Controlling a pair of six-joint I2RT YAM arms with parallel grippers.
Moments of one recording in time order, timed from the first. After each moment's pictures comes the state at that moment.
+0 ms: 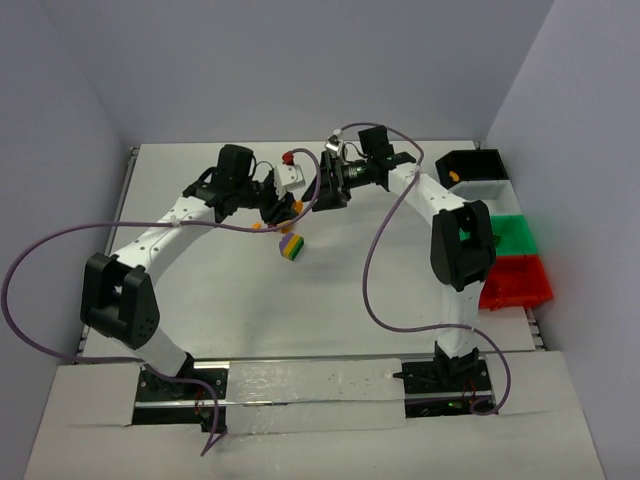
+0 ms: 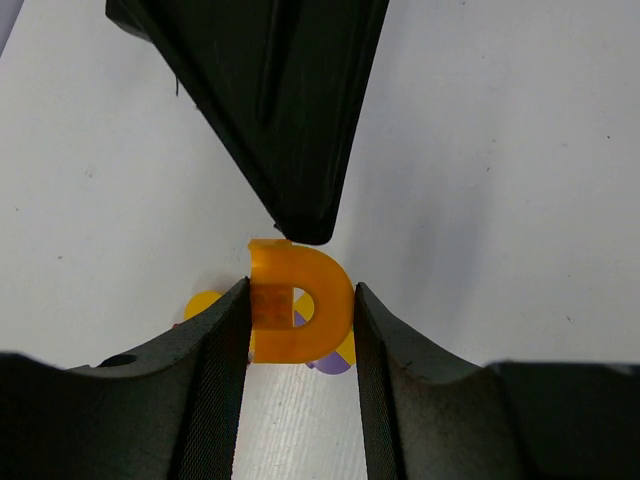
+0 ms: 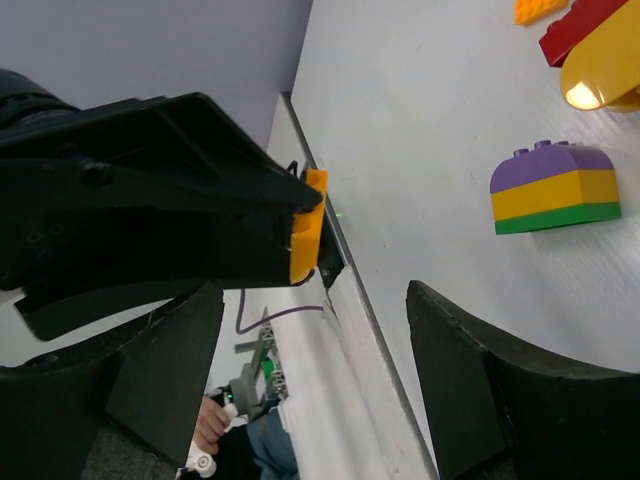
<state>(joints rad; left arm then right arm) -0.46 1.60 1.32 -0.38 0.67 0.60 0.34 2.00 1.66 -0.45 -1.12 0.52</state>
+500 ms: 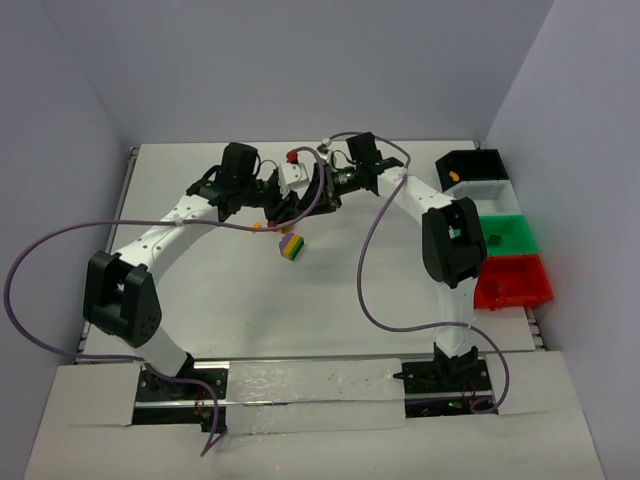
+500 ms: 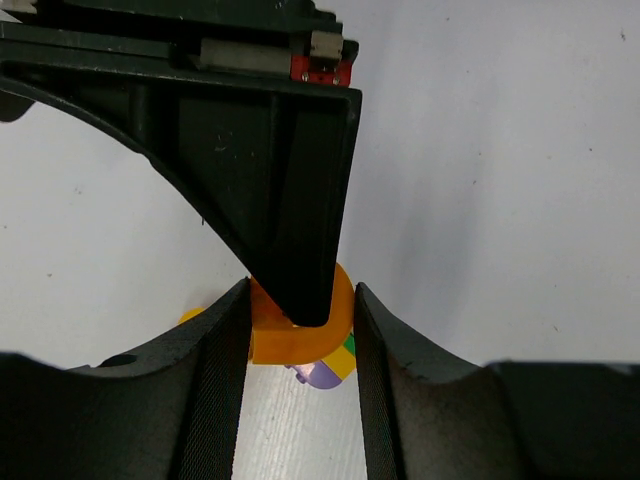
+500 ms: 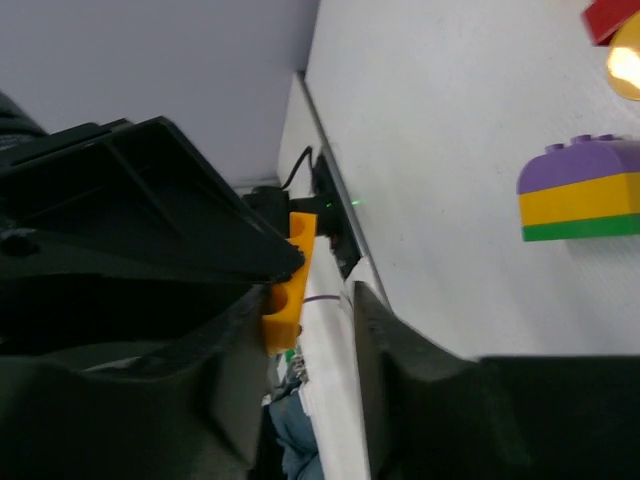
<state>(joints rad) -0.48 1.62 1.34 -0.39 0.68 0.58 0.39 2.06 1.65 -0.41 -1.15 0.59</state>
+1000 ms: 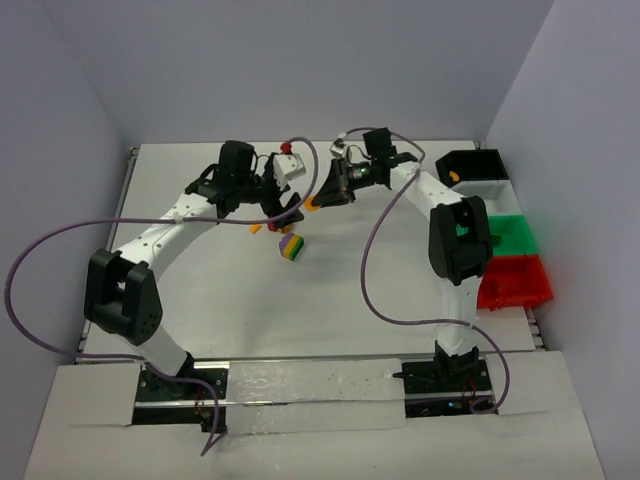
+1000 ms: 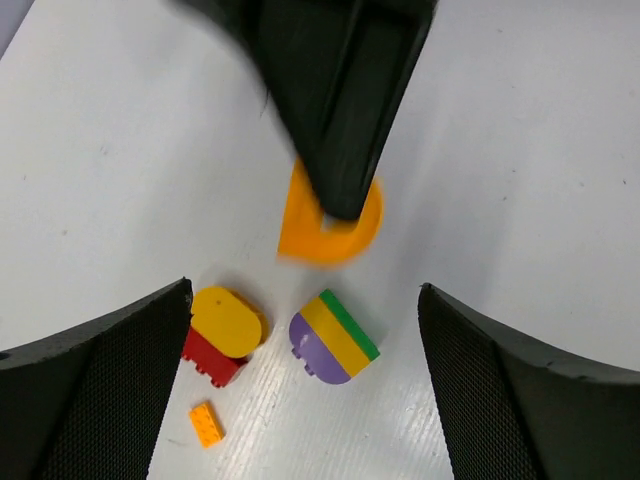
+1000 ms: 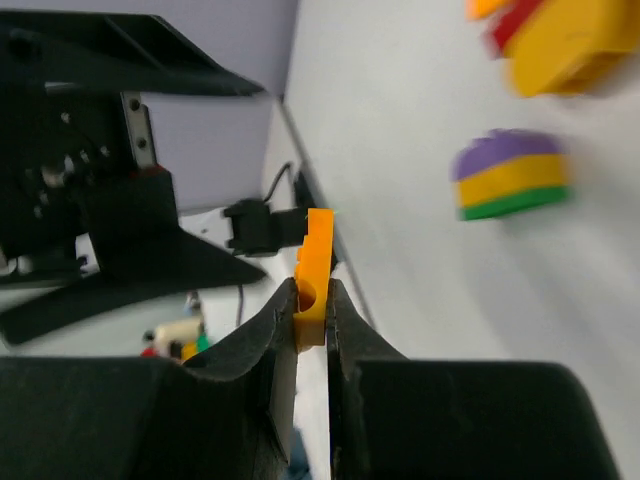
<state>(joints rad) -0.46 1.63 1.34 -0.34 0.60 0.47 0.32 2.06 1.67 -0.45 -1.17 0.53</state>
